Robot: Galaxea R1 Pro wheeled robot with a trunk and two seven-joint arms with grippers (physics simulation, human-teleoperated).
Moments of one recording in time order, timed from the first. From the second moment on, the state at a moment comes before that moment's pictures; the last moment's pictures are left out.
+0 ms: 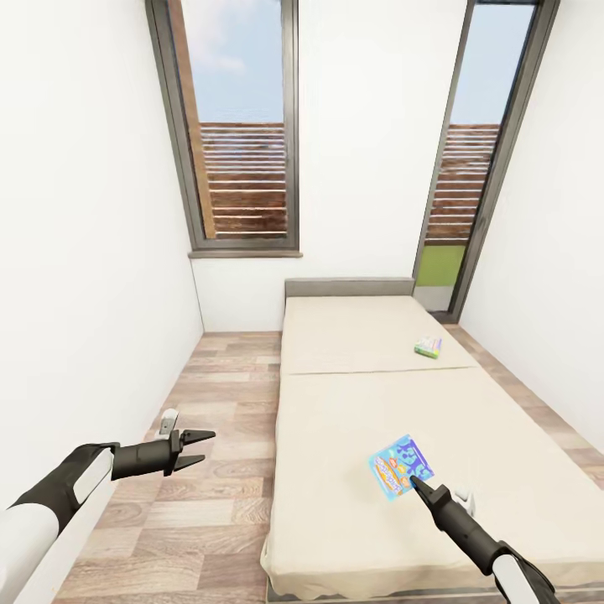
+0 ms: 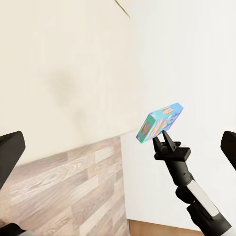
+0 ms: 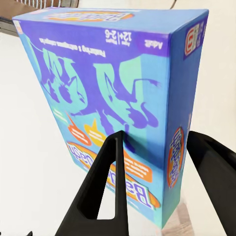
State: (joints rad) left arm -0.74 0.35 -0.15 -0.46 0.61 0.87 -1.03; right arm -0.37 -0.10 -0.46 -0.61 -0.63 0.43 0.82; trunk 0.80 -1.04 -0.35
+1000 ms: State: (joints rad) left arm -0.74 0.34 -0.16 -0.46 0.60 0.86 -1.02; right arm -0.37 -0.10 -0.46 -0.61 -0.63 0.43 0.82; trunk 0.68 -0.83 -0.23
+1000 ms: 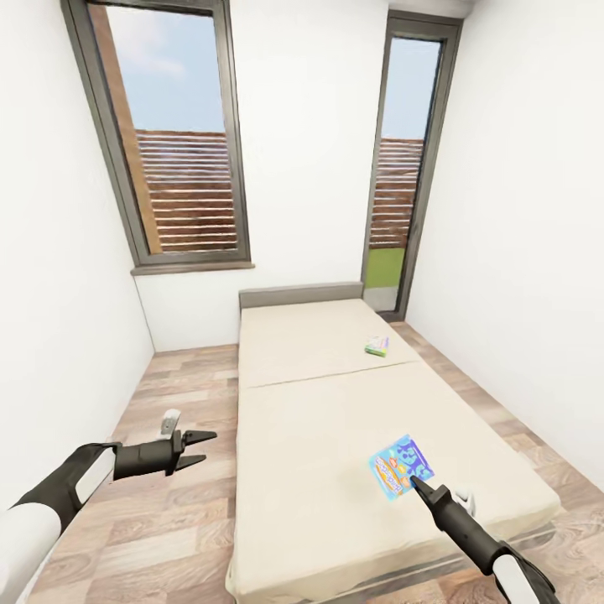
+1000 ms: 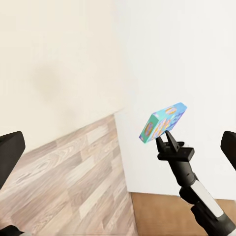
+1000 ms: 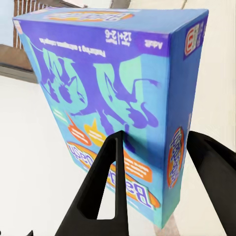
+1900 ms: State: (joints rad) left arm -0.74 0.35 -0.16 -0.46 0.60 0.86 -1.01; right arm -0.37 -0.10 -0.46 -0.61 -0.63 0.43 0.82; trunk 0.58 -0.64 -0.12
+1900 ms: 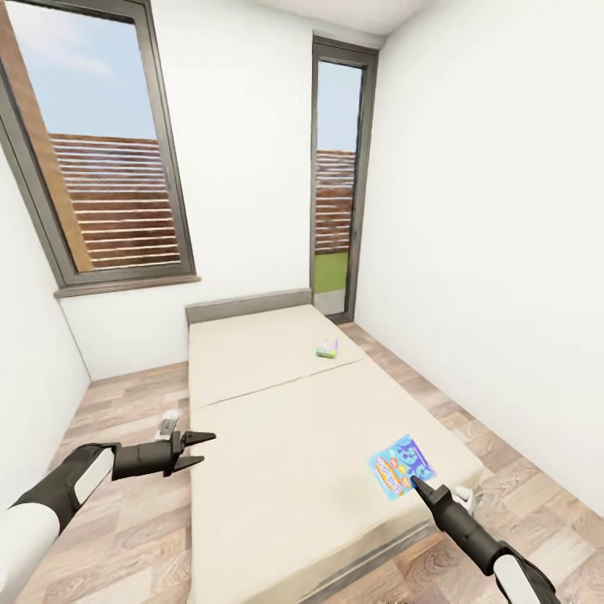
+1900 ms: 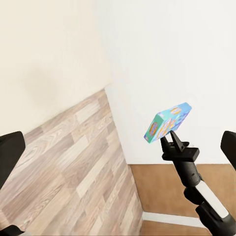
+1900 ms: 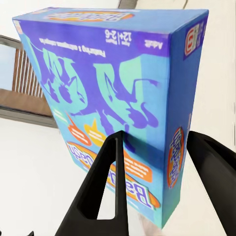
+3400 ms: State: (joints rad) left arm -0.74 0.34 -0.16 -0.46 0.60 0.86 -0.93; right arm -0.37 -0.10 -0.46 -0.61 -0.63 0.43 0.82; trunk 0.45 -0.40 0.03
